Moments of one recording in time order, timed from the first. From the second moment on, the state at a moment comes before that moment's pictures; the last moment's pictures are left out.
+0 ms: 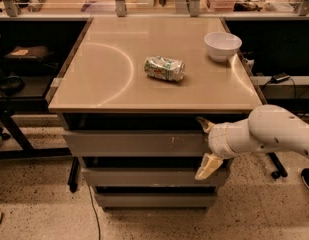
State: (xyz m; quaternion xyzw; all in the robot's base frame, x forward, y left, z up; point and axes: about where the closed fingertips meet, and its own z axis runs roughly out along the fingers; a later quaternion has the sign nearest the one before) arm 0.530 -0.148 0.657 -0.67 0.66 0.06 0.34
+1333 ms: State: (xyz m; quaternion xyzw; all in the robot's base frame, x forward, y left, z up) arm 0.551 -0.163 0.635 -0.66 0.67 0.07 0.33
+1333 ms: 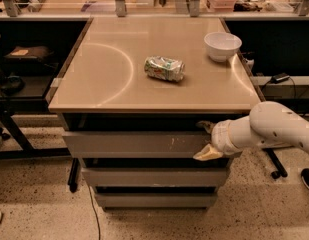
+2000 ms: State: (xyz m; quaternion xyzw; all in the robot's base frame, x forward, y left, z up) arm 0.551 -0.163 0.648 -0.66 0.67 0.07 0.33
